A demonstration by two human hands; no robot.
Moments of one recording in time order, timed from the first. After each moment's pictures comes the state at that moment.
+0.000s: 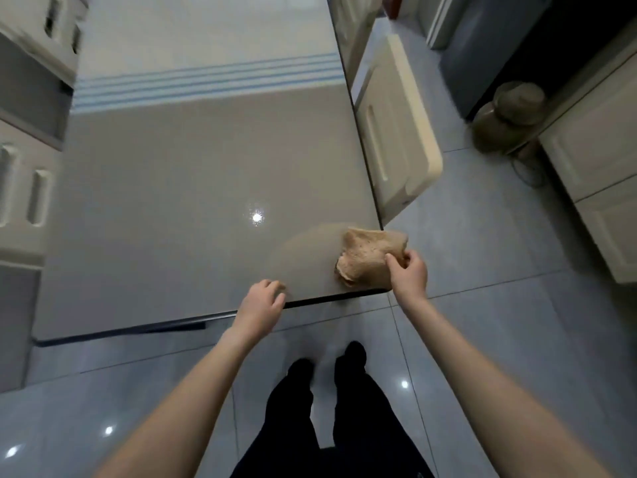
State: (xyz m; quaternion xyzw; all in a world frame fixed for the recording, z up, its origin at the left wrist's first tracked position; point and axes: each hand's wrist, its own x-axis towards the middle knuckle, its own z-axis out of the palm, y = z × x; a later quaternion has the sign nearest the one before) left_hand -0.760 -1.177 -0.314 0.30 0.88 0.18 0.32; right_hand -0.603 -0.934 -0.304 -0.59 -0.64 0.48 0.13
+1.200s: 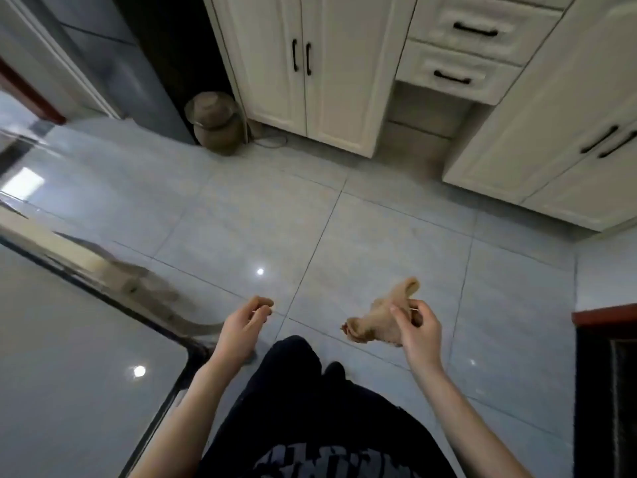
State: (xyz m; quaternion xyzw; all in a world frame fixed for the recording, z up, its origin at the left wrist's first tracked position) left_hand -0.504 -0.931 -0.241 0.53 0.65 0.20 0.51; right_hand -0.208 -0.983 -0.252 -0.75 -0.28 0.38 0.46
